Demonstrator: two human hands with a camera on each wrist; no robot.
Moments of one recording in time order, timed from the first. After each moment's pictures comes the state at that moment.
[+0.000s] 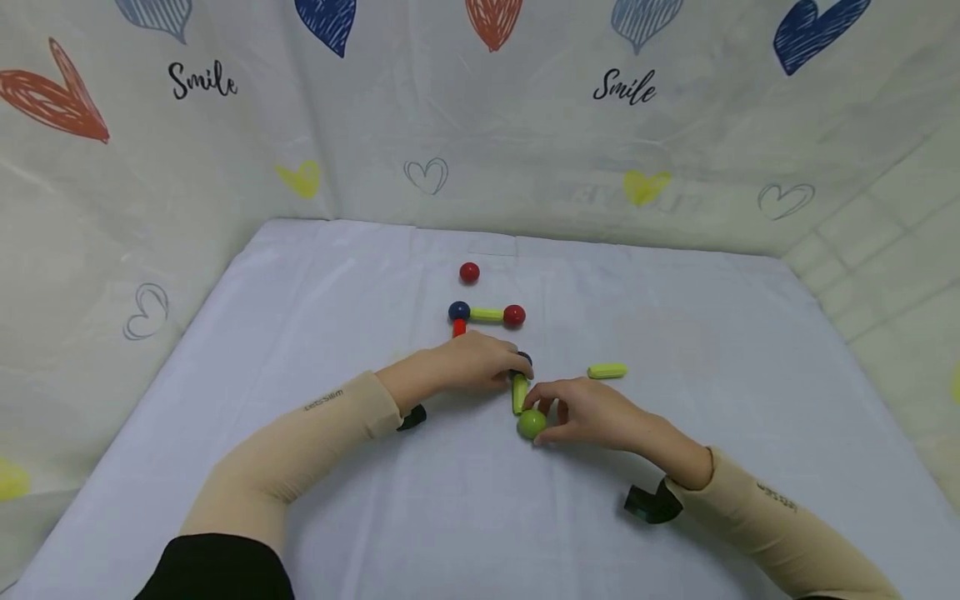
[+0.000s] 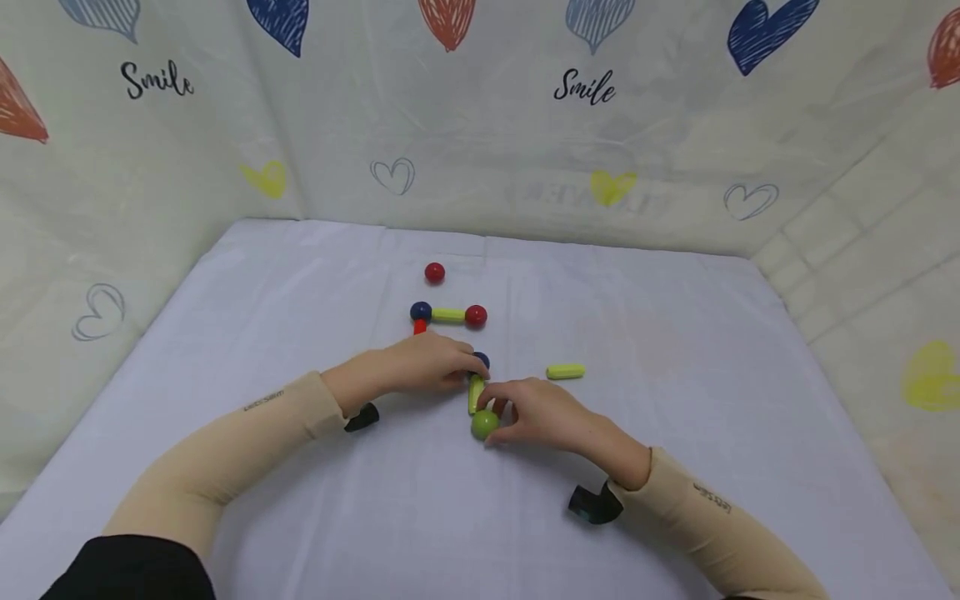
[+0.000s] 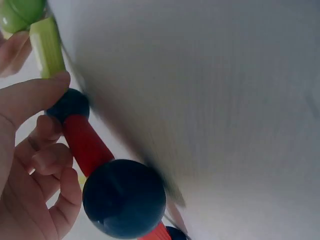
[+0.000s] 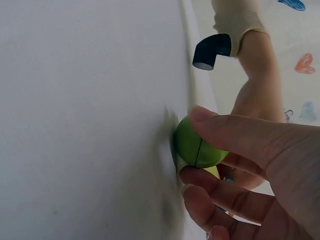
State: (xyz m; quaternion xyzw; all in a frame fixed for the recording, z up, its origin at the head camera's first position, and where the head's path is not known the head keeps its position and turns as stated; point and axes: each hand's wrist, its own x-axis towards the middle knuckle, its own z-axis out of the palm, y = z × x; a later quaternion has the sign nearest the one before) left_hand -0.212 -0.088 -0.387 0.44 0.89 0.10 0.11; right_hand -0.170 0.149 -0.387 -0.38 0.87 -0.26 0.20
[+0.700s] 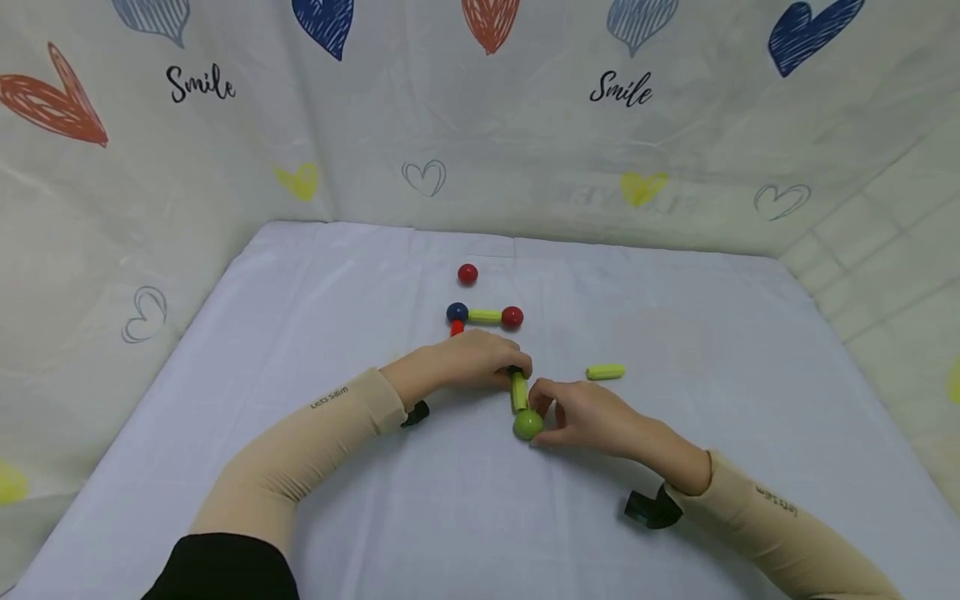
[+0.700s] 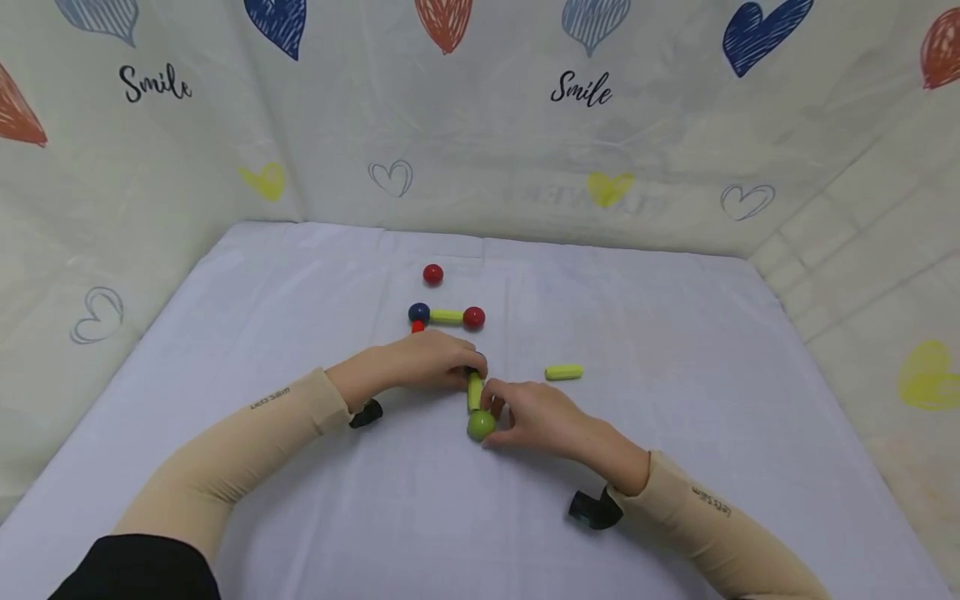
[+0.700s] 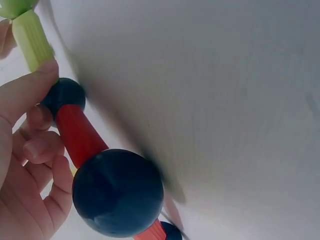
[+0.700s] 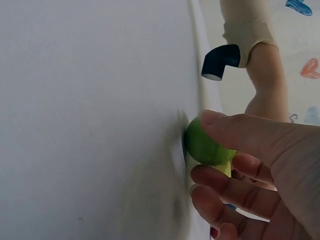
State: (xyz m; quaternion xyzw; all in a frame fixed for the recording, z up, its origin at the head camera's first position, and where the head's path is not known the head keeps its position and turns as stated) left_hand -0.223 -0.085 -0.390 0.47 0.87 0.11 0.12; right_hand -0.163 0.149 -0.391 -0.39 0.87 -0.25 0.14
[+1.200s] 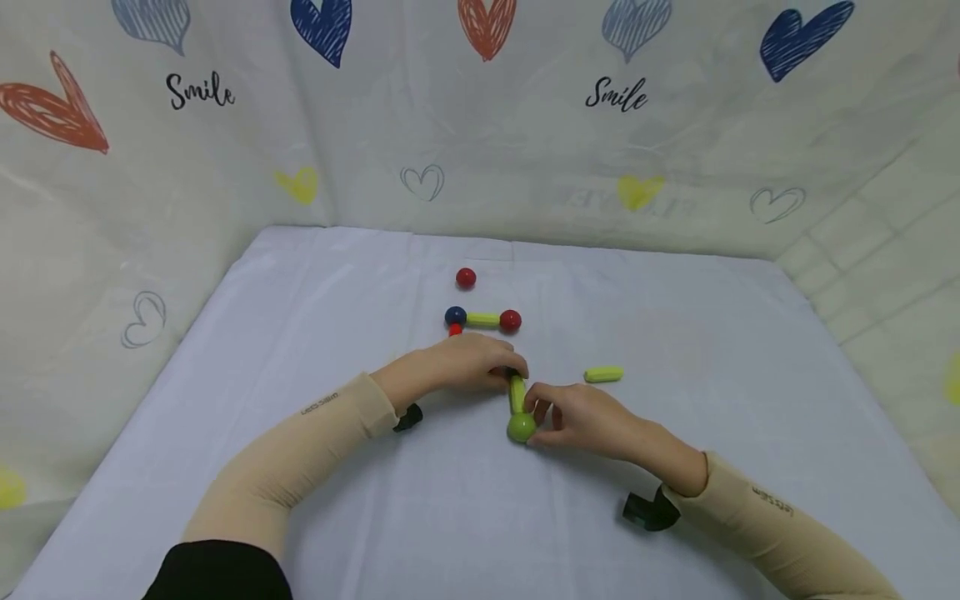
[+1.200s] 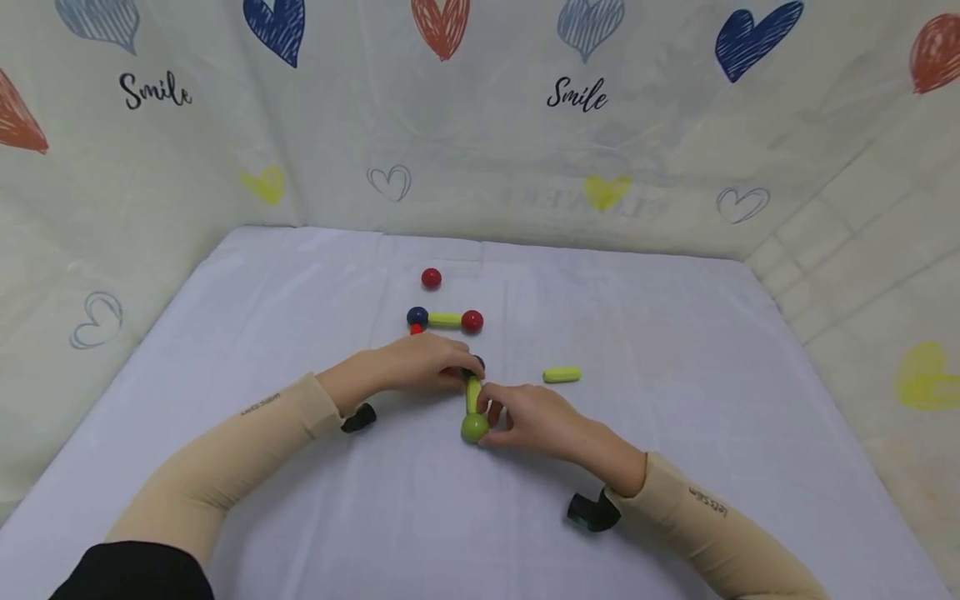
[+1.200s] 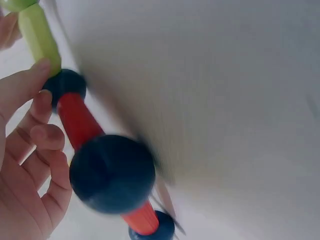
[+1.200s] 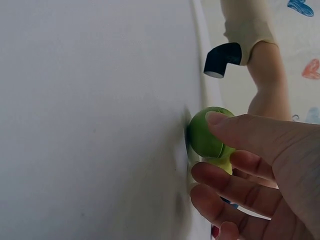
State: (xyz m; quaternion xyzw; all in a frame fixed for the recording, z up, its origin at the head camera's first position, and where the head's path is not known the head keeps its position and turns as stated) left_hand -0.218 -0.094 -0.386 0.45 0.87 0.14 0.12; right_hand -0.164 0.149 -0.391 -0.40 0.87 -0.25 0.15
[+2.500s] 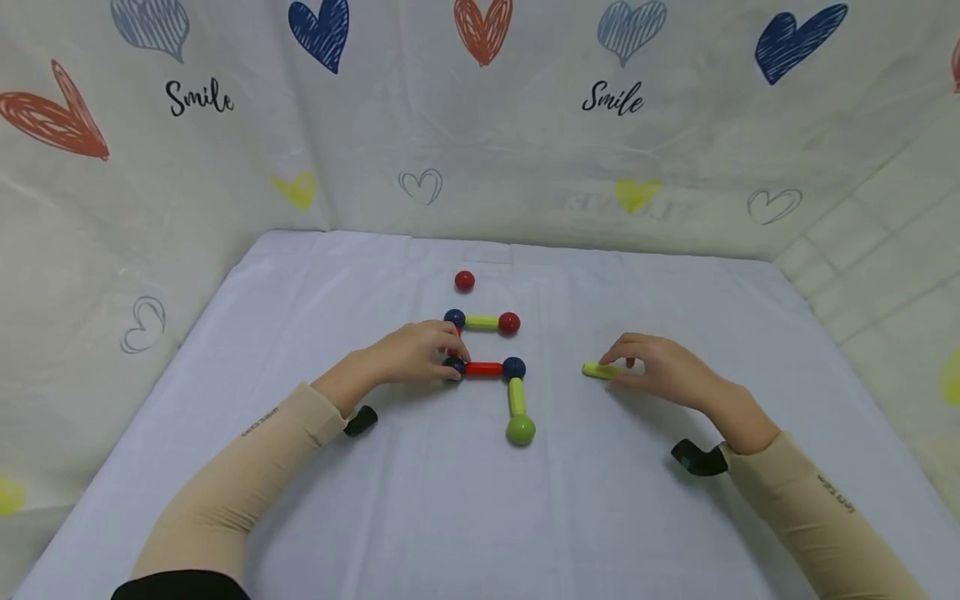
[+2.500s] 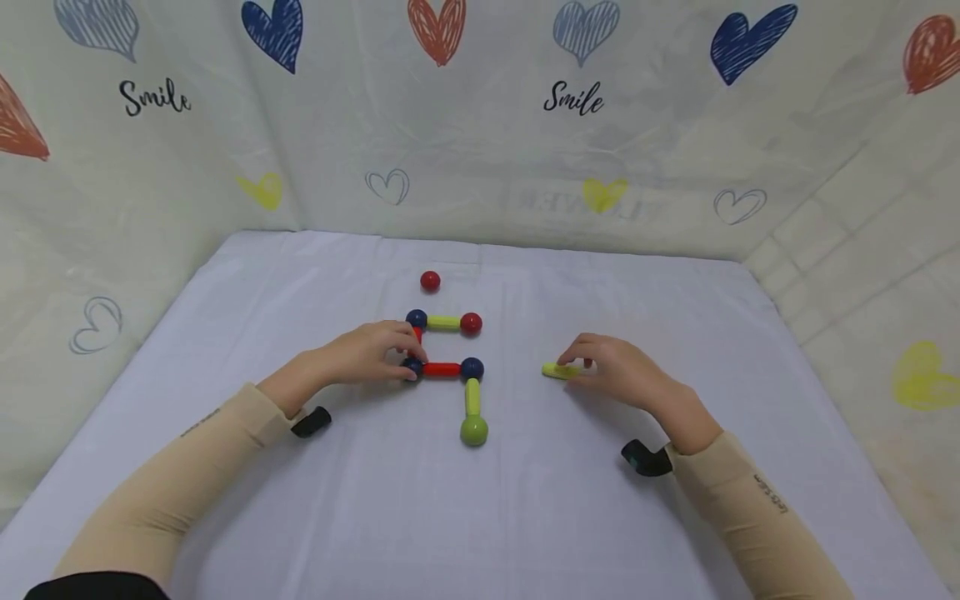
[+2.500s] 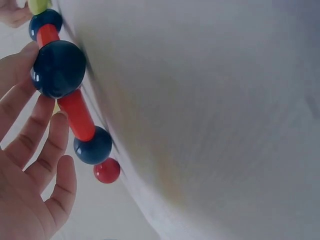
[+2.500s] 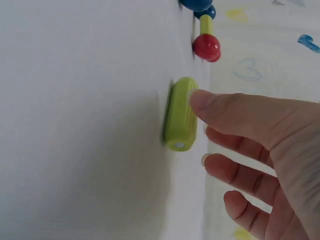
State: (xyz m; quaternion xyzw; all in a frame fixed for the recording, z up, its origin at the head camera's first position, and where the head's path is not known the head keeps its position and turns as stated) left_hand -0.213 -0.158 -0.383 0.31 0.92 0.22 0.13; right_hand -0.220 0.245 -0.376 -0.38 0.90 -0.21 0.03
